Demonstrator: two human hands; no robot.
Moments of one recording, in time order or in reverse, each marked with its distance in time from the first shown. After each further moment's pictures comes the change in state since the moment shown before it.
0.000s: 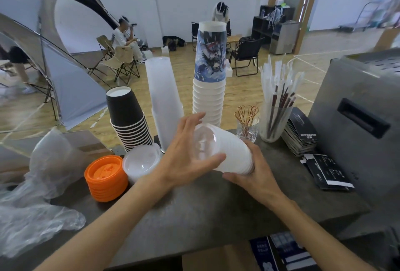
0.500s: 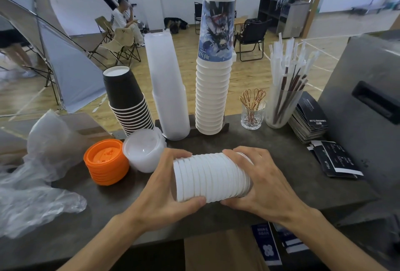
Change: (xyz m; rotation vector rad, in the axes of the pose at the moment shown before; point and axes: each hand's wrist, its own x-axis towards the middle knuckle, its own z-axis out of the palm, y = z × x) left_hand -0.096 -0.031 -0.002 -0.150 -0.127 -0.143; right_hand -0.041 -0.025 0.001 -0.646 -0.177 -0.304
